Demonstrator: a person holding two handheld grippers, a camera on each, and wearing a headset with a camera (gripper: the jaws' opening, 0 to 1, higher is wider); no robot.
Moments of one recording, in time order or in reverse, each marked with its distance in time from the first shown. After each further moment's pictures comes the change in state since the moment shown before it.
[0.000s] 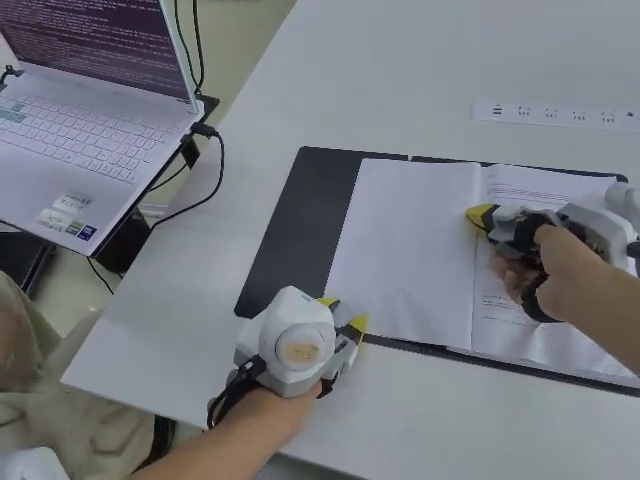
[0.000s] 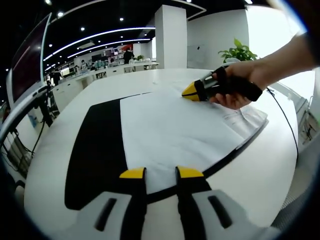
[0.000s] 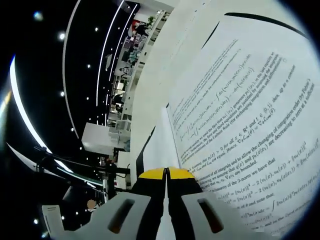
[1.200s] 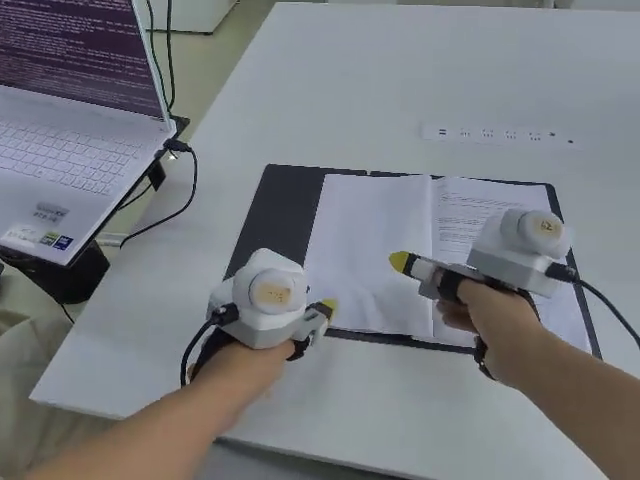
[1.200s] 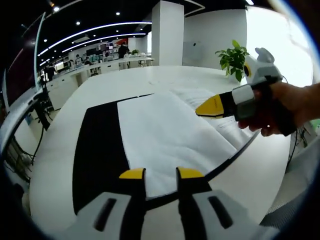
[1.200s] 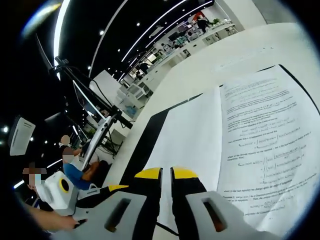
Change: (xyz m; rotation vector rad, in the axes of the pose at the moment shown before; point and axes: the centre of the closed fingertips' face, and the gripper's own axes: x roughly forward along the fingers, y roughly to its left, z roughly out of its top) left arm -0.004 0.000 0.019 -0.017 0.060 -0.055; right arm -0.068 0.031 -0.097 -0.601 0.100 0.017
